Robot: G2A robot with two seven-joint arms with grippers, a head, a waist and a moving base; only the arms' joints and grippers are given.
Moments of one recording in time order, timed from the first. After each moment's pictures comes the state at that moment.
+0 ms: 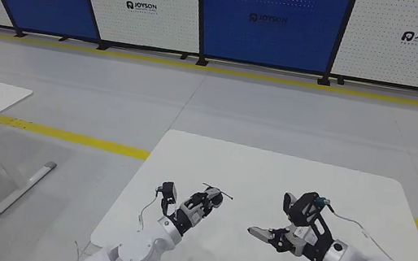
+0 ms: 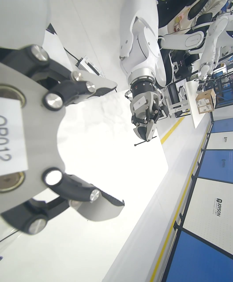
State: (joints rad) left arm 1.55 -1.06 -1.08 -1.76 -0.55 -0.16 0.00; right arm -1.17 -0.83 0.94 -1.97 -0.61 -0.30 0.45
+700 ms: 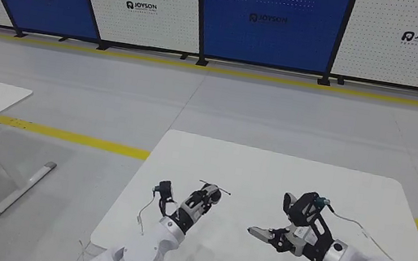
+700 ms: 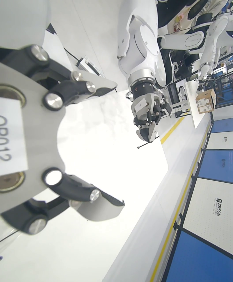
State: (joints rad) left arm 1.53 -1.08 -1.03 -1.78 -0.42 -0.13 0.19; right arm -1.17 -0.83 0.94 -1.97 -0.61 -0.30 0.45
